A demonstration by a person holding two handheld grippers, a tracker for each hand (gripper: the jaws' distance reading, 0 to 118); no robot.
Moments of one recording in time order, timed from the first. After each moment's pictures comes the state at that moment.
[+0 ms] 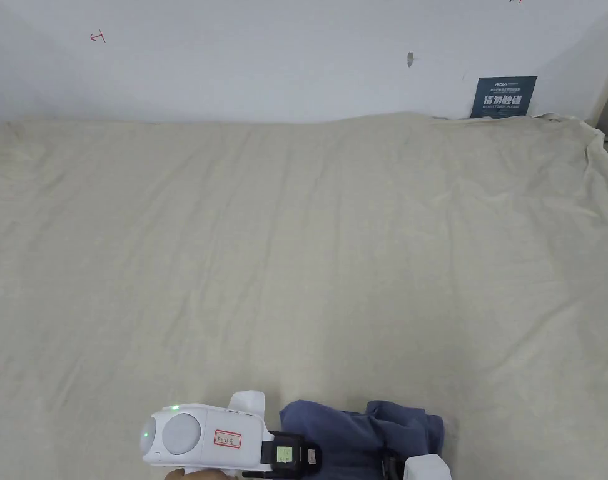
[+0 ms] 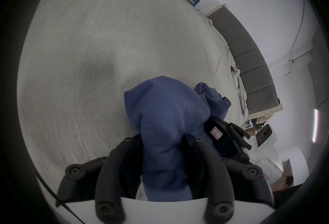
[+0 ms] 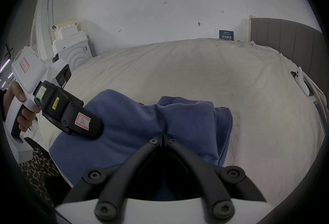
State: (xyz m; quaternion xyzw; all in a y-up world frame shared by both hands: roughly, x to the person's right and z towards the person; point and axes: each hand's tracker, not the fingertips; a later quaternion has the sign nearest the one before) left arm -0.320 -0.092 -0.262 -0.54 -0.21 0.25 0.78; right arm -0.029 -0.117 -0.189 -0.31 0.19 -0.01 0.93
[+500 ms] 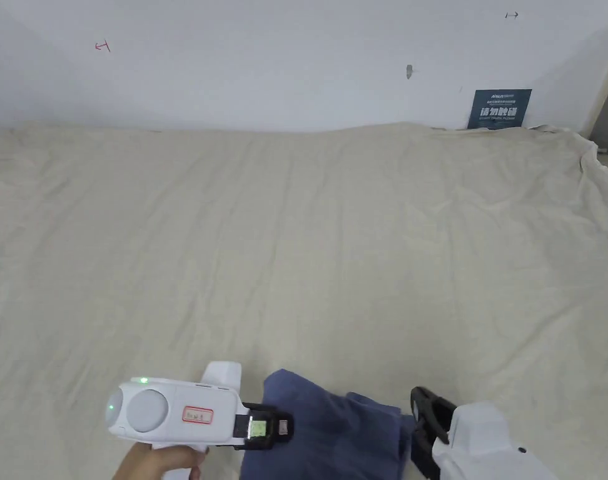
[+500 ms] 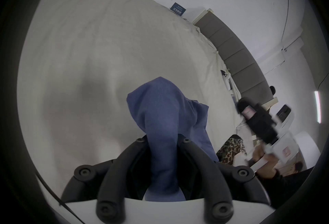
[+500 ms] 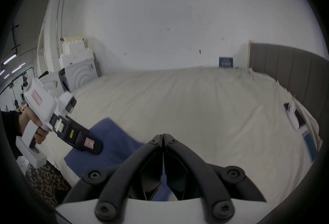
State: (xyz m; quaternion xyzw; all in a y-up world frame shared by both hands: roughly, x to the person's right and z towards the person) left arm -0.373 -0.030 -0.260 -0.50 -0.23 0.19 0.82; right arm -0.016 0.002 -0.192 -0.19 0.20 0.00 0.96
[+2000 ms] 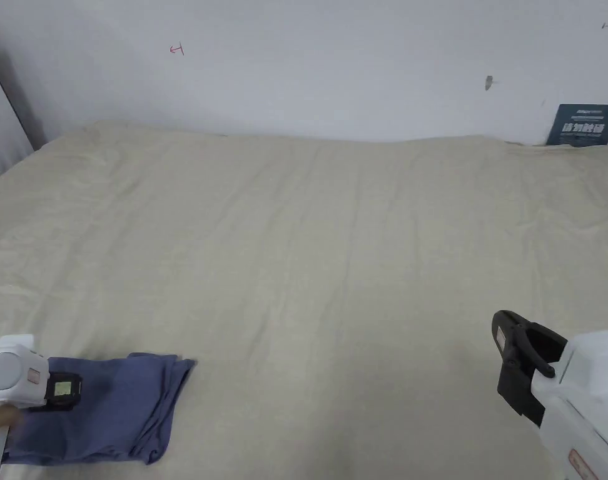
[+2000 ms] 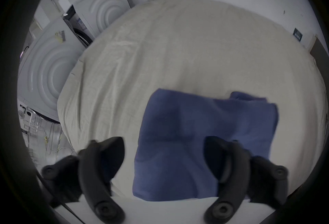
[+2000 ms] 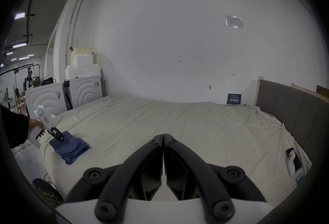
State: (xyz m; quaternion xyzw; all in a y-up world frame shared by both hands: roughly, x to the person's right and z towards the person) left arm -0.676 -0.005 -0.240 -0.50 0.25 0.05 0.83; right arm -0.068 0.090 -0.241 -0.11 0.21 0.02 0.97
